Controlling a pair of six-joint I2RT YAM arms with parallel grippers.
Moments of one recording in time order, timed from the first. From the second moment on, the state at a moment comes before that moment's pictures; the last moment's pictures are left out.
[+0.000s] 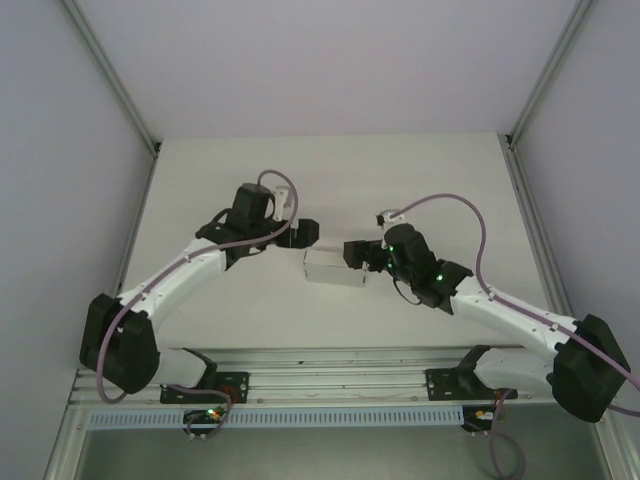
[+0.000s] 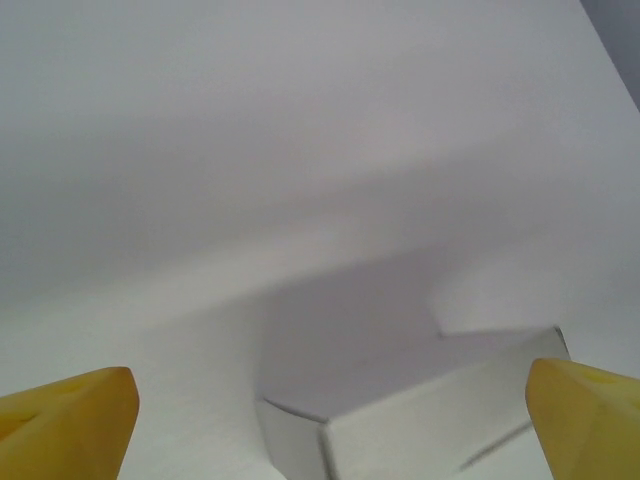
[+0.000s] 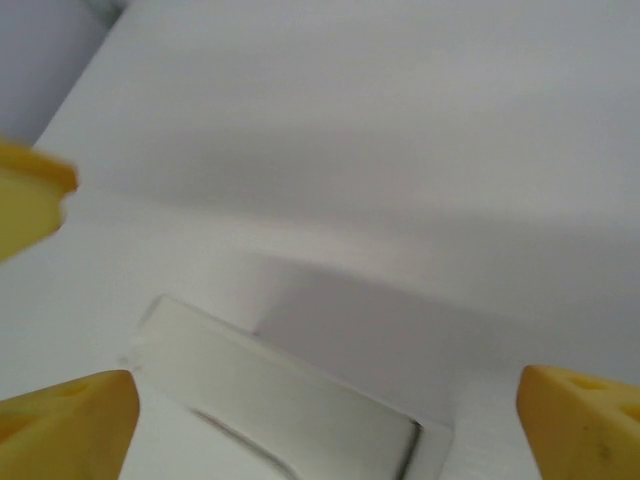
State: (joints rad) left arm -0.54 1.35 1.01 -0.37 0.24 -0.37; right arm 0.68 1.15 0.75 -0.15 0.11 0.45
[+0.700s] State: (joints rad) left arm -0.19 1.12 0.83 -0.52 -0.08 -0.35; right arm 0.70 1.88 1.58 -0.96 -0.16 -0.59
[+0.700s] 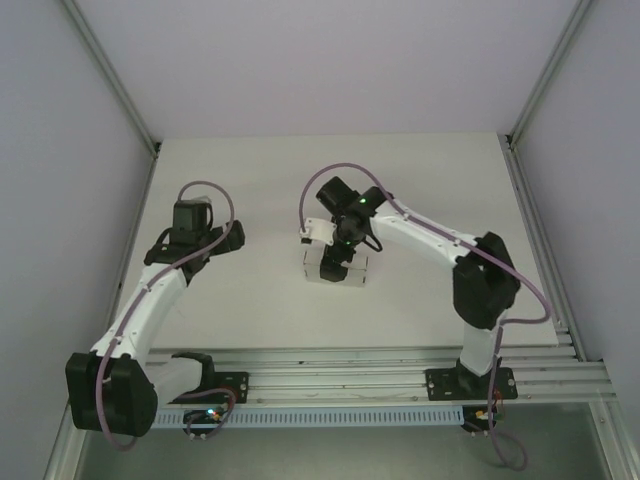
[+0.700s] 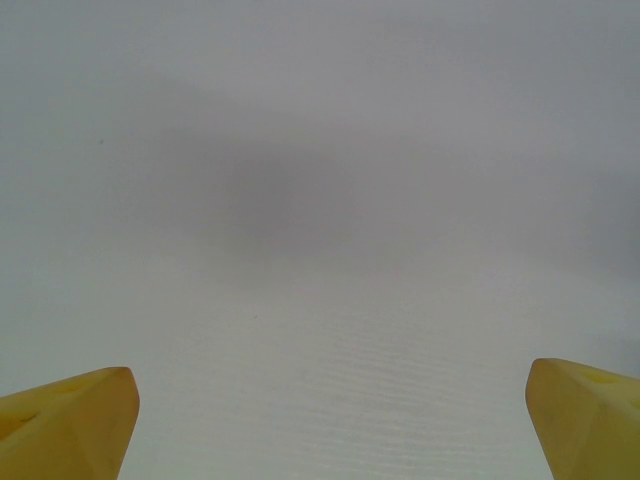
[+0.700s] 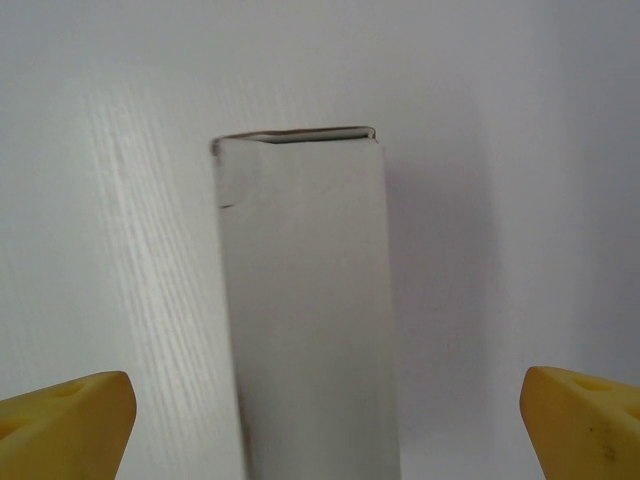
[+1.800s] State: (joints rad) left arm -0.18 1.09 0.82 -0.52 -0.09 -0.34; right arm 0.75 1.76 1.28 -0.49 0.33 -0.87
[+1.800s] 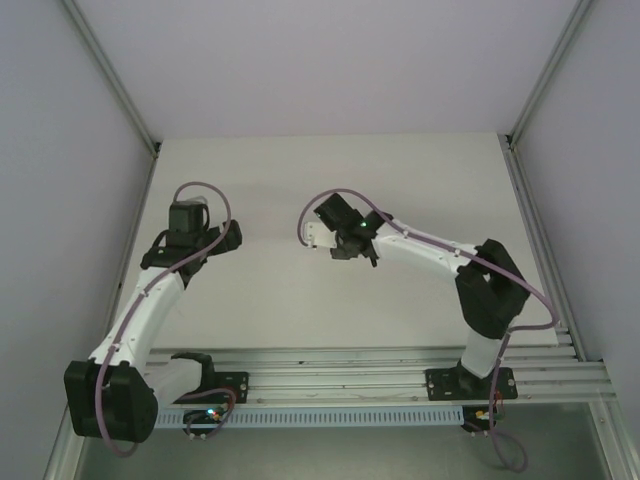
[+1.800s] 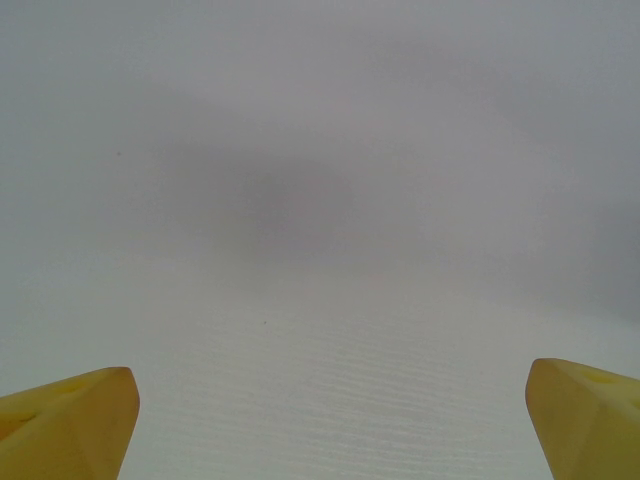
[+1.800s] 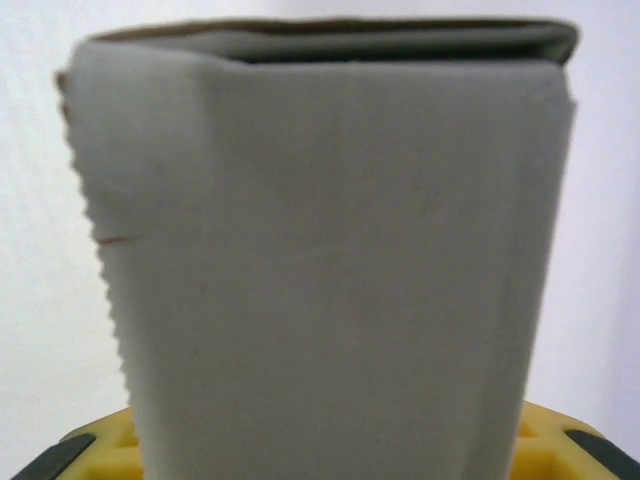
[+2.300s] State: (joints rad) left arm -0.17 1.08 0.81 -0.52 -0.11 -0.34; right arm 0.76 1.89 1.16 -0.10 0.46 -1.06
